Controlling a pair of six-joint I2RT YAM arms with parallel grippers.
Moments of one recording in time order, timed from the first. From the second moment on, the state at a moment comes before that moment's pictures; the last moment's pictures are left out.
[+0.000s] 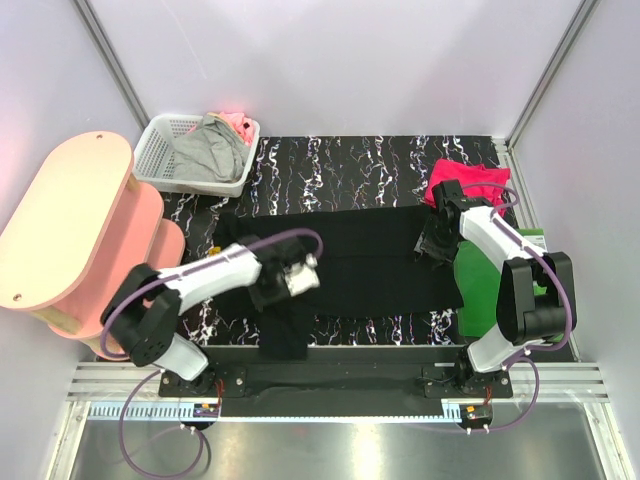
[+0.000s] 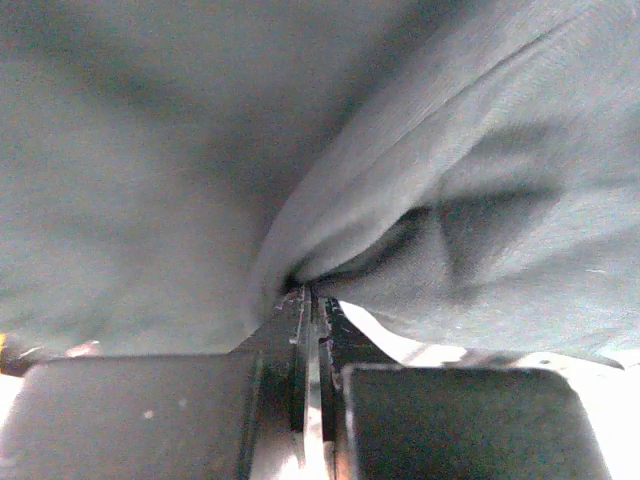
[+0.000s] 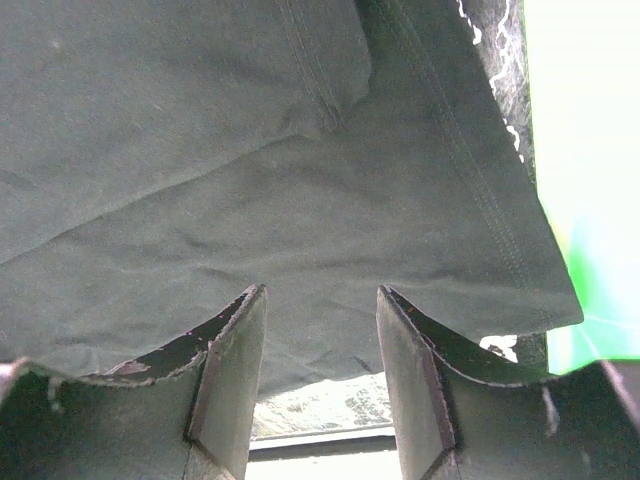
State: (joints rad) left arm -0.80 1.52 0.88 -0.92 -0.05 0.42; right arm 0.16 1.59 1.09 -0.81 0.01 0.62
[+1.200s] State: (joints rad) left arm -0.50 1.42 1.01 -0.99 0.10 0.57; right arm 0.32 1.31 0.94 -0.97 0.11 0.82
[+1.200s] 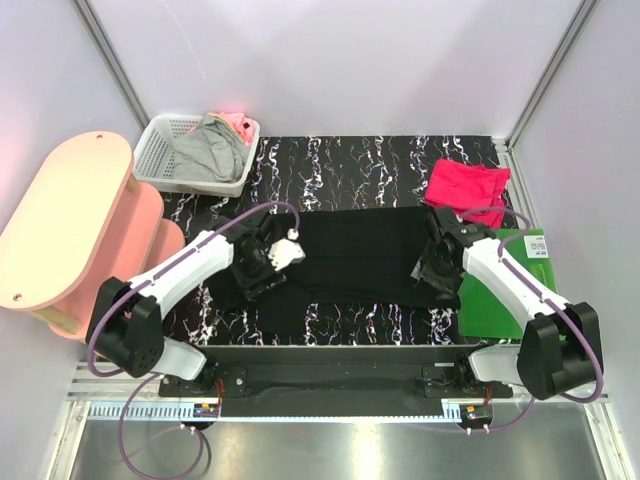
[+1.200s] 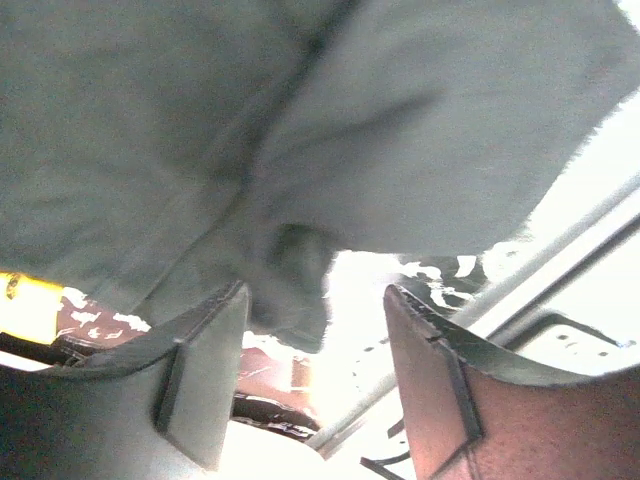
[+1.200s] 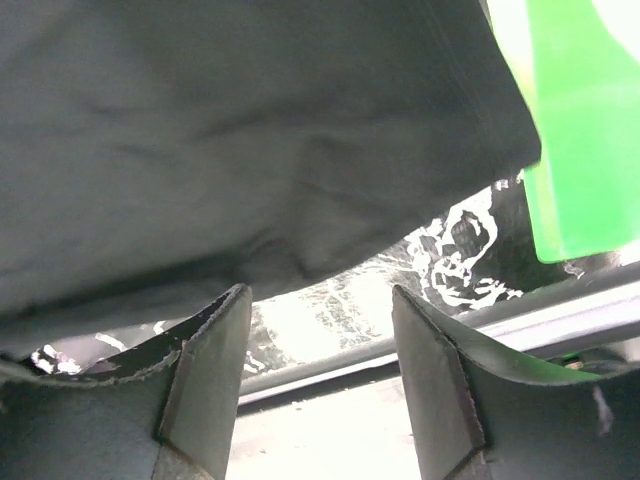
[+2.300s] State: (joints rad) left arm -0.86 1.54 0.81 -0.85 -0.04 0.51; right arm 0.32 1.46 0.84 -0.94 0.24 1.13
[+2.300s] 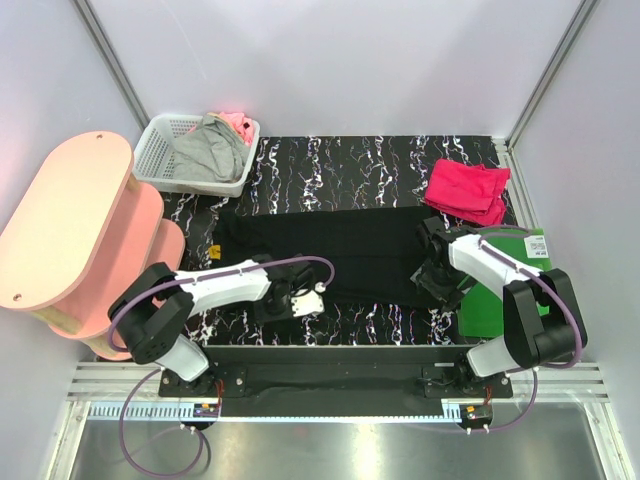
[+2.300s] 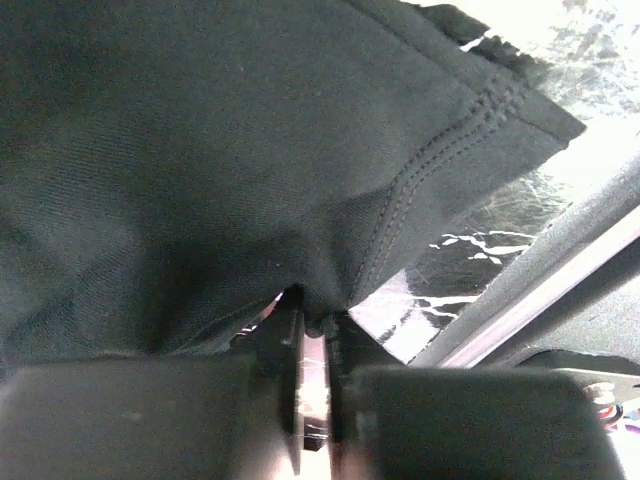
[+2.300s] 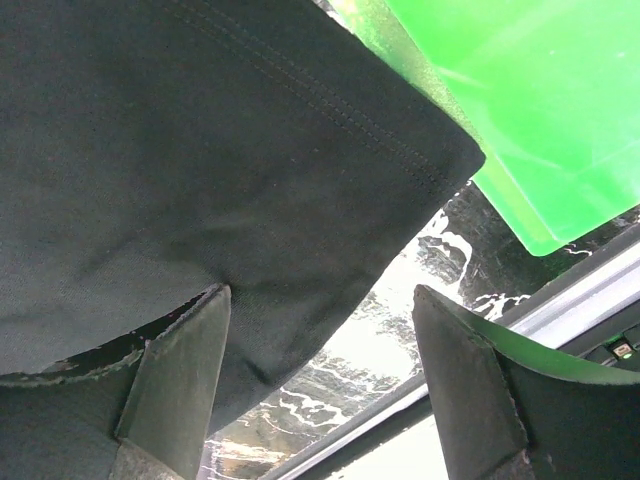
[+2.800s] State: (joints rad) left arm -0.70 1.28 0.92 -0.93 -0.03 0.51; right arm 0.32 1.48 0.79 -0.87 0.24 1.16
